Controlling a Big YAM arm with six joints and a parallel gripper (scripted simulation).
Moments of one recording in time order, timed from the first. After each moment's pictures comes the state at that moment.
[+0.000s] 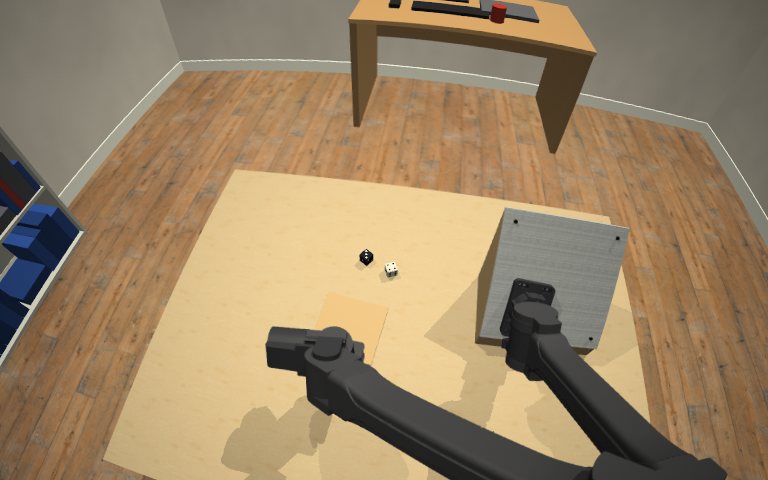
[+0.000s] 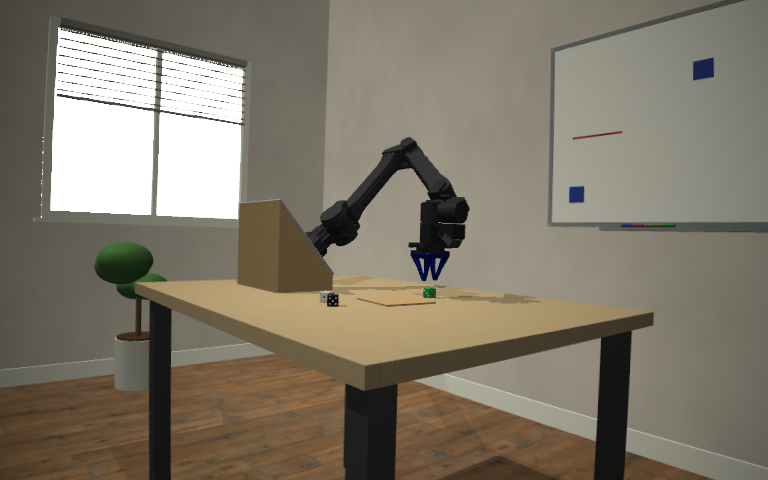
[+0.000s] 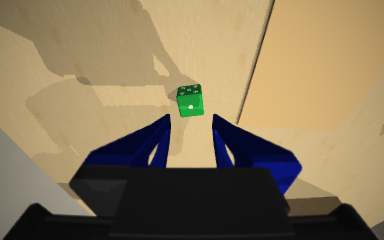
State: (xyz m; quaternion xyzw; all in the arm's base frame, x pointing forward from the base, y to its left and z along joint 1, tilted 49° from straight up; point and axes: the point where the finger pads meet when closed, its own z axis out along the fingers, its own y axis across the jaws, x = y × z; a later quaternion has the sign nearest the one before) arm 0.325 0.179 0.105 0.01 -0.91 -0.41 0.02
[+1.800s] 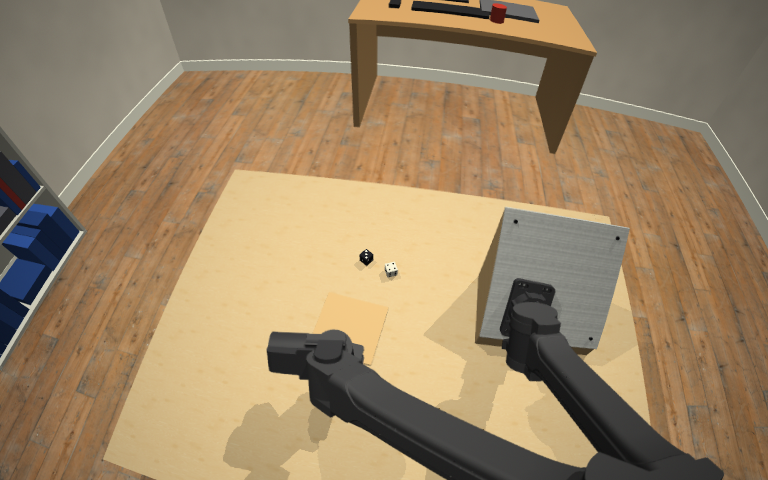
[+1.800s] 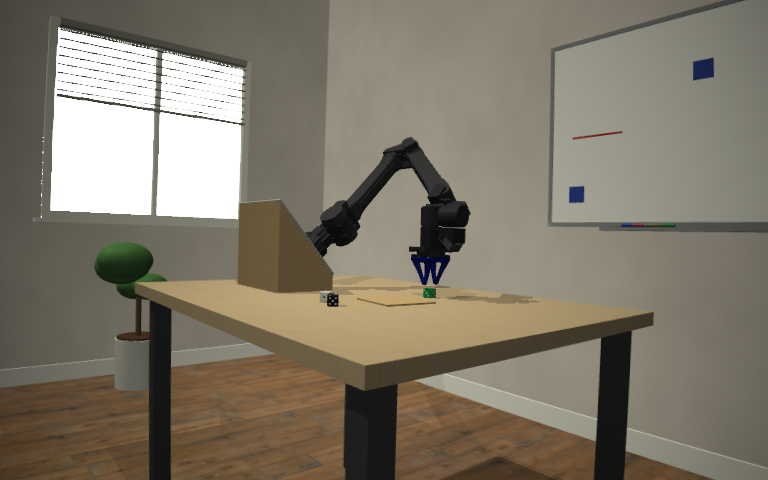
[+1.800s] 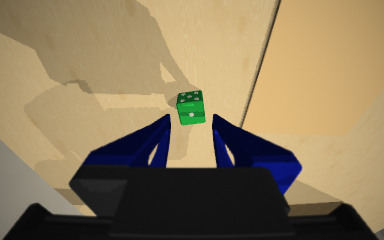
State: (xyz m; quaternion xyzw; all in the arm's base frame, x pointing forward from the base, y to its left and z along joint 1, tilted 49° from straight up) arm 0.326 0.188 0.099 0.01 -0.91 -0.42 0.02
